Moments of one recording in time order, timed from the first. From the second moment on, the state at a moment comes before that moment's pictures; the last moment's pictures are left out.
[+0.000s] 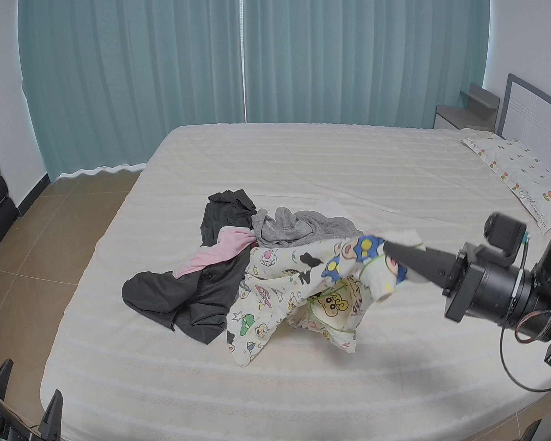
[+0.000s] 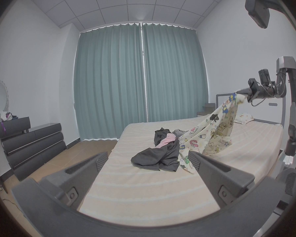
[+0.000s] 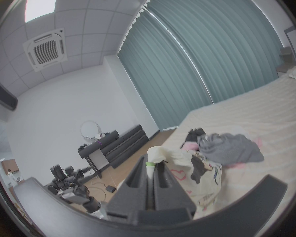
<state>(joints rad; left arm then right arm) 0.00 0.02 -0.03 -0.02 -0.06 0.04 0.66 1.45 -0.45 -1.11 0.25 0.42</state>
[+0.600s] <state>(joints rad) -0.18 0.59 -0.28 -0.18 -0.32 0.01 0.74 1.42 -0.66 -0.99 0.21 0.43</state>
